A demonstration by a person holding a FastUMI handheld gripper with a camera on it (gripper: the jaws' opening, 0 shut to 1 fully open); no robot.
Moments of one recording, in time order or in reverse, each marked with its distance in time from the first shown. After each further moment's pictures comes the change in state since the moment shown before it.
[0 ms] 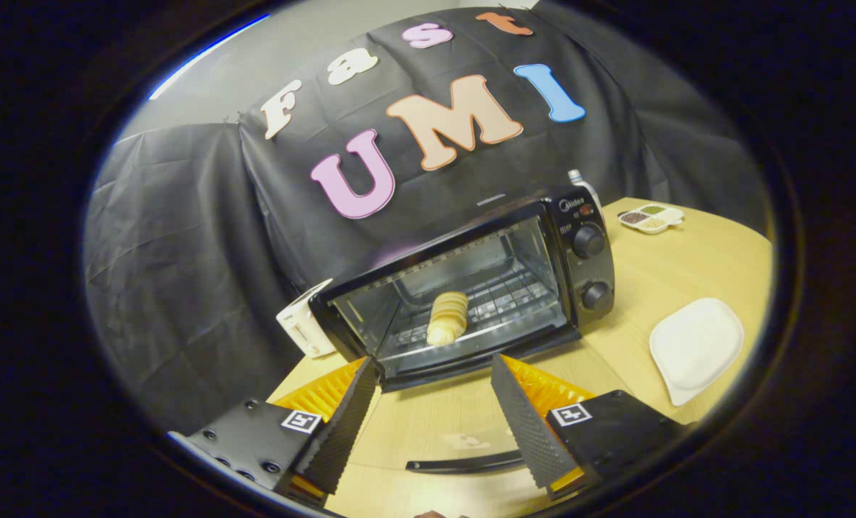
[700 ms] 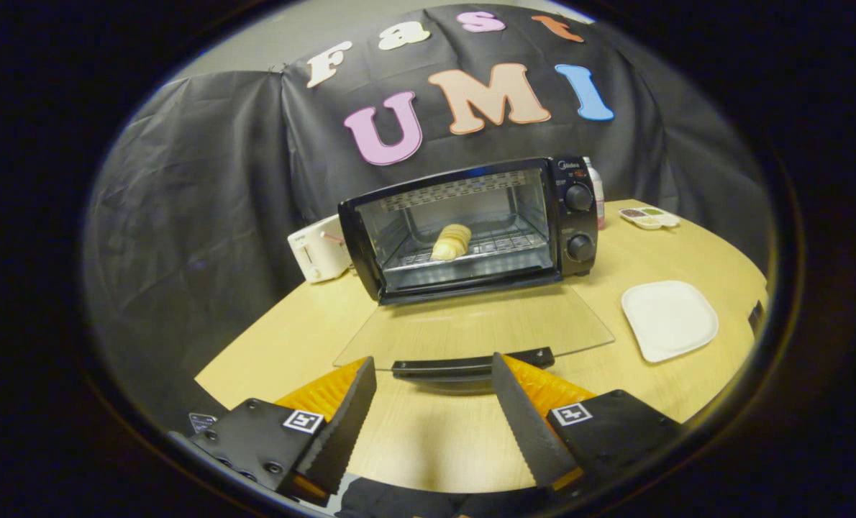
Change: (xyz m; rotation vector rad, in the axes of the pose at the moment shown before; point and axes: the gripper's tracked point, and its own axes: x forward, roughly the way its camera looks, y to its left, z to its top) arm -0.065 -0.010 -0.078 -0.227 0.117 -0.018
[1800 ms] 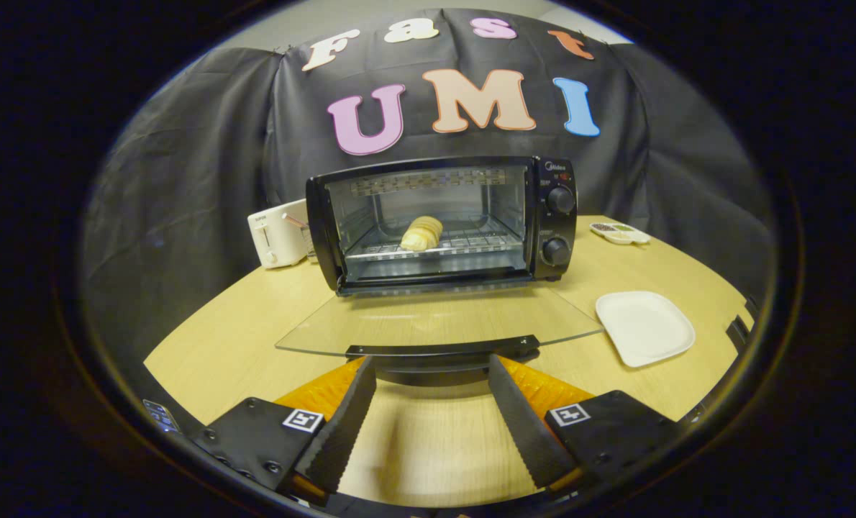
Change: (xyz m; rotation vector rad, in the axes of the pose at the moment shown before) arm 0.021 -0.021 0.000 -0.091 -0.038 -0.170
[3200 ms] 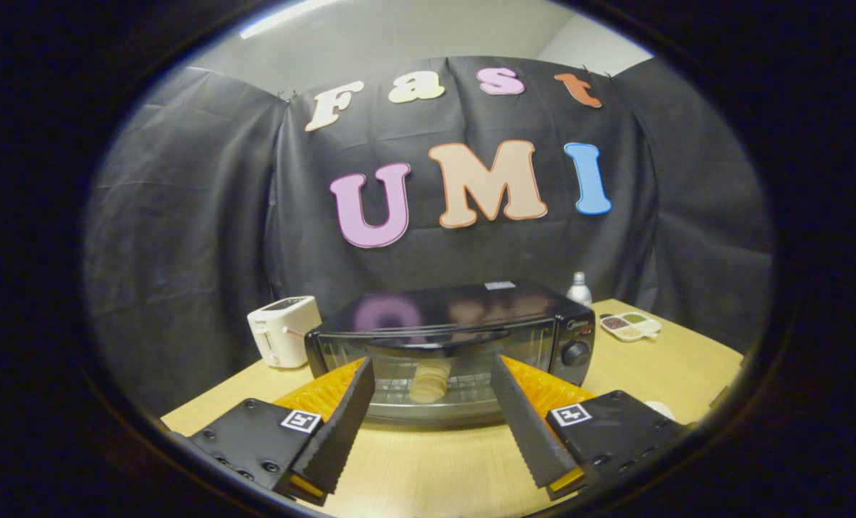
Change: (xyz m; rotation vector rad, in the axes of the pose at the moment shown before) arm 0.027 0.012 0.187 0.020 -0.321 0.021
